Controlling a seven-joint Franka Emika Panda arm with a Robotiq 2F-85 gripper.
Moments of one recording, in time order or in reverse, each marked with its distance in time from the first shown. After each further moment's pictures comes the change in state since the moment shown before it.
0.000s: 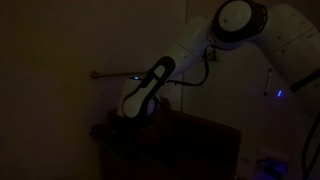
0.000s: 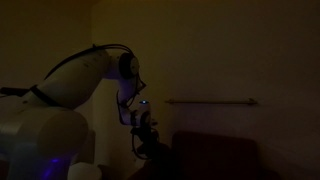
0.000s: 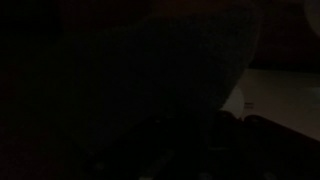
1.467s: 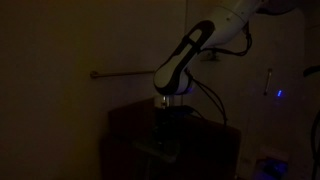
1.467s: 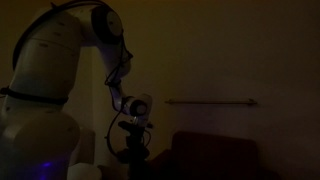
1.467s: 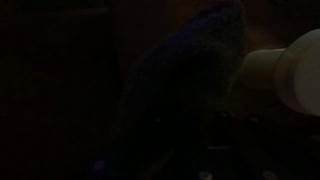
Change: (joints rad) arm -0.210 -0.501 0.117 -0.517 0.285 -0.437 -0.046
